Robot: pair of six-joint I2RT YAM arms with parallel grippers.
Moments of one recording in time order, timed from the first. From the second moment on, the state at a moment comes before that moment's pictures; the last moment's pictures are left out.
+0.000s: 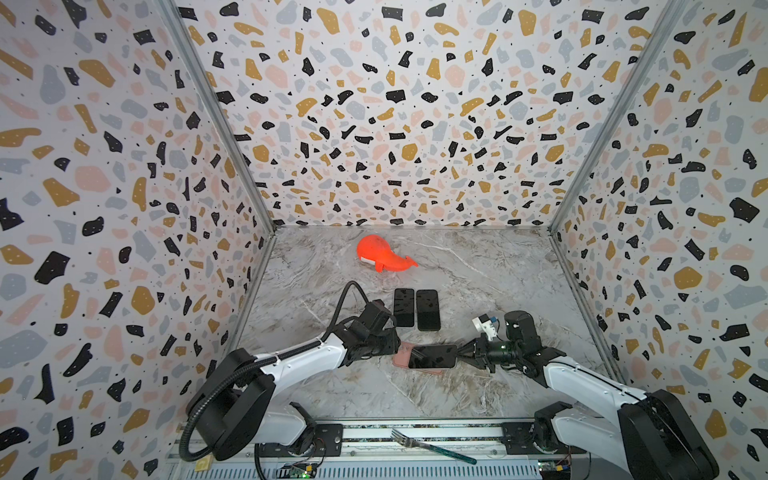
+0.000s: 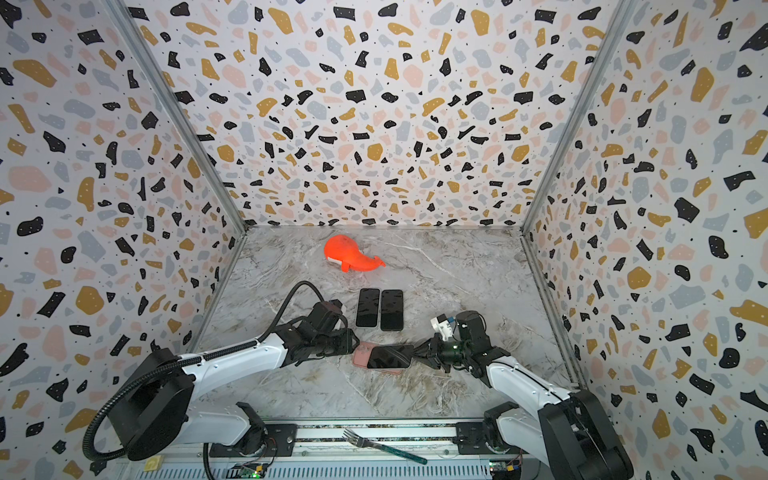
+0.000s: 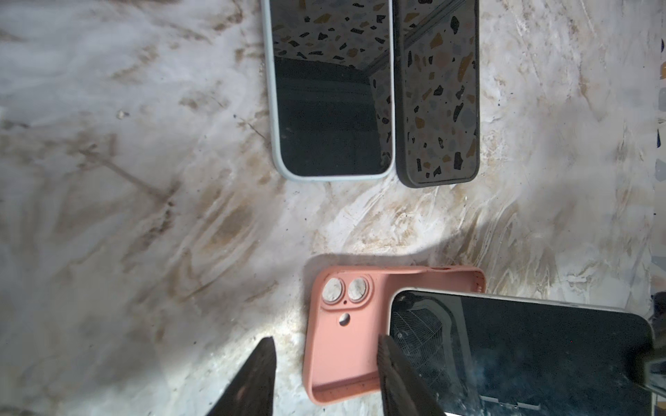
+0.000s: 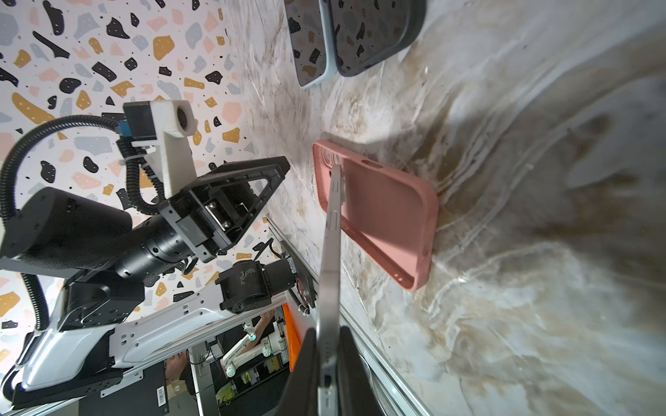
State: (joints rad) left arm -0.71 1.37 0.66 -0.26 0.14 -0.71; right arm 0.38 1.12 0.32 0.04 -0.90 0.98
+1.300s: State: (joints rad) left arm -0.71 1.48 0.63 -0.15 0.25 -0.71; right arm 0.39 1.27 0.35 0.10 -0.87 0.84
